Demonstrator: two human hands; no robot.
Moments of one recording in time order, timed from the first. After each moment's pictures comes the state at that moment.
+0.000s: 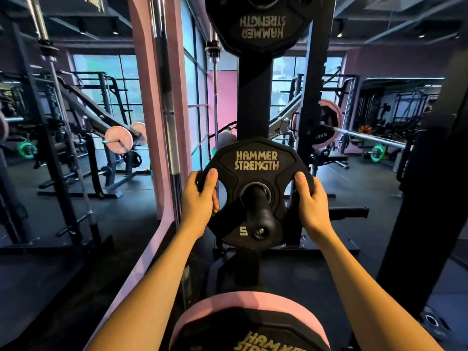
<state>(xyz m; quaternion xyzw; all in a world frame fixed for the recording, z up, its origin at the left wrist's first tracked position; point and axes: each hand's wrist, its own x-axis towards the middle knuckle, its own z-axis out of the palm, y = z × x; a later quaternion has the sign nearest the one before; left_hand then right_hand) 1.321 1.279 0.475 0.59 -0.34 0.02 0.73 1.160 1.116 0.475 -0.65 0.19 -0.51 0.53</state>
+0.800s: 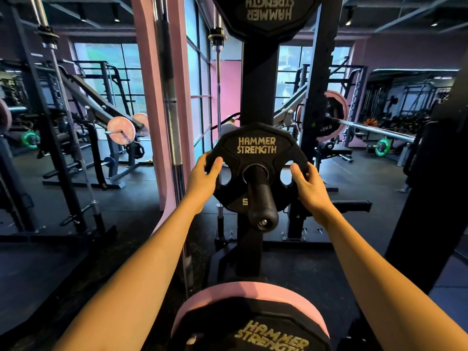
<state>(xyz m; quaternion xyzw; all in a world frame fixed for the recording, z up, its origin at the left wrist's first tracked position) 1.361 1.256 0.484 0.68 -0.35 -0.02 0.65 1.180 1.081 0.476 -0.72 0.21 -0.41 0.51</state>
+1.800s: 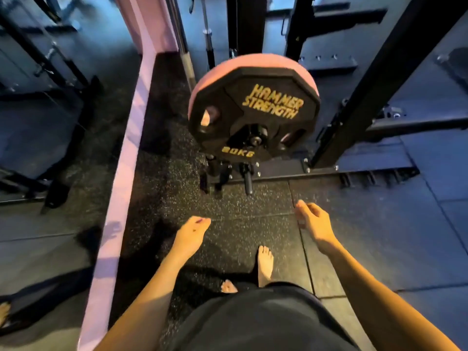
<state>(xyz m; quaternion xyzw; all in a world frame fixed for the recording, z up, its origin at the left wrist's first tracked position) 1.099 1.633 0.083 0.84 -0.12 -0.41 0.35 0.872 1.390 0.081 -0.59 0.53 -0.15 0.59</state>
